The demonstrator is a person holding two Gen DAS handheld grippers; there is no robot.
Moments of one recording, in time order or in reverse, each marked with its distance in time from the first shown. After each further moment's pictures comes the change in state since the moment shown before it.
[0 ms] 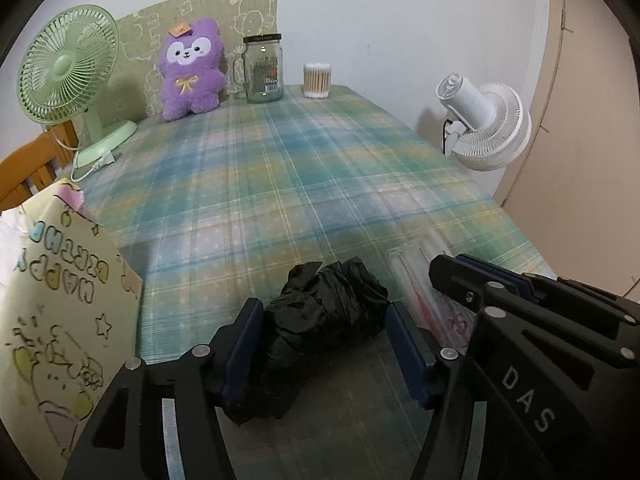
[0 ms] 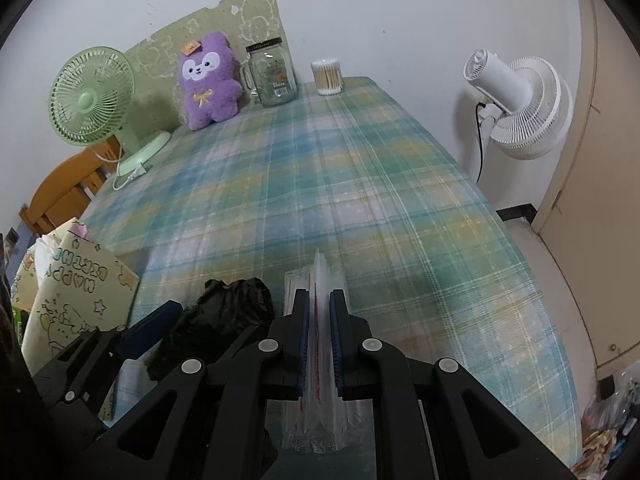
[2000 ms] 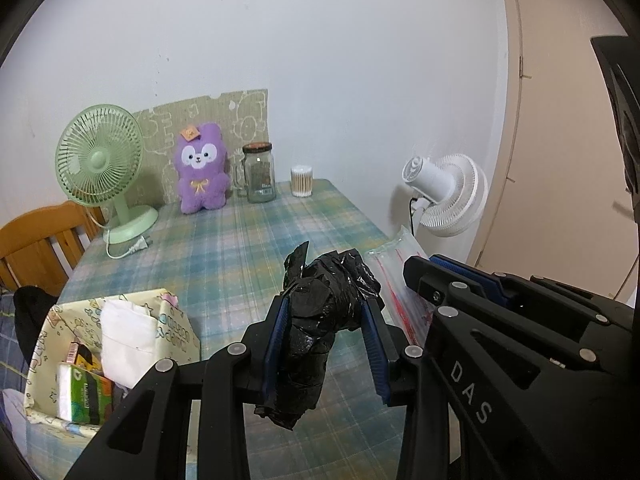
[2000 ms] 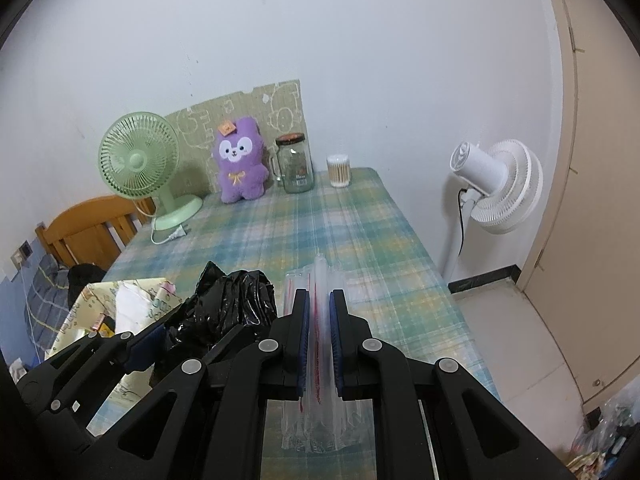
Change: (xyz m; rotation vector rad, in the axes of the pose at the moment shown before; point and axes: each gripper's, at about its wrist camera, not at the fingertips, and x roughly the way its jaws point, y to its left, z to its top) left arm -0.142 -0.018 0.018 0.048 -0.258 -0.020; right arm -0.140 0.031 0.013 -0.058 -0.257 -0.008
